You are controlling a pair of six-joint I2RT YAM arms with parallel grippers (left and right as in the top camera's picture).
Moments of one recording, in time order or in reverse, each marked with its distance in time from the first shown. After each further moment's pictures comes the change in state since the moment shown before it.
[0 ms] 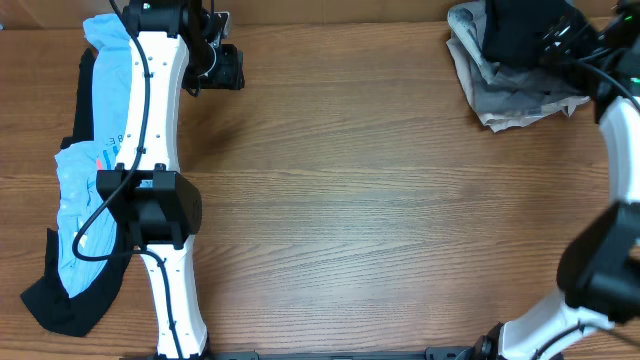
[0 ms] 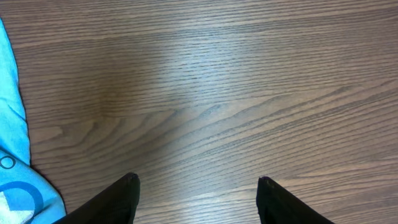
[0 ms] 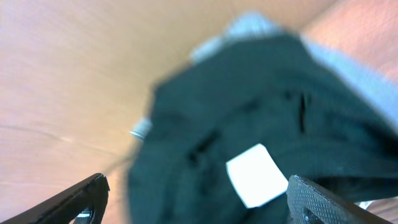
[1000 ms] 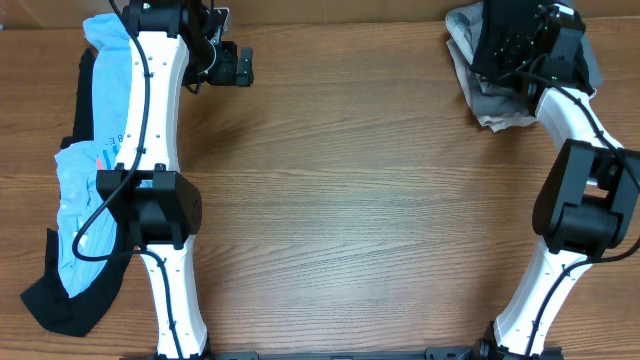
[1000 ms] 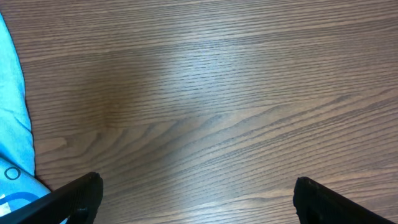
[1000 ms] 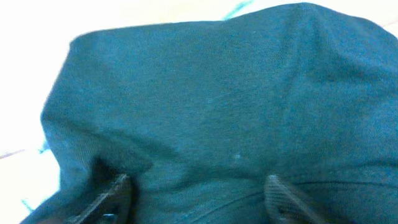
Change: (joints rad) left arm 0.000 0.000 0.000 0.033 -0.003 0.003; right arm 0.135 0.362 0.048 0.314 0.256 -0.288
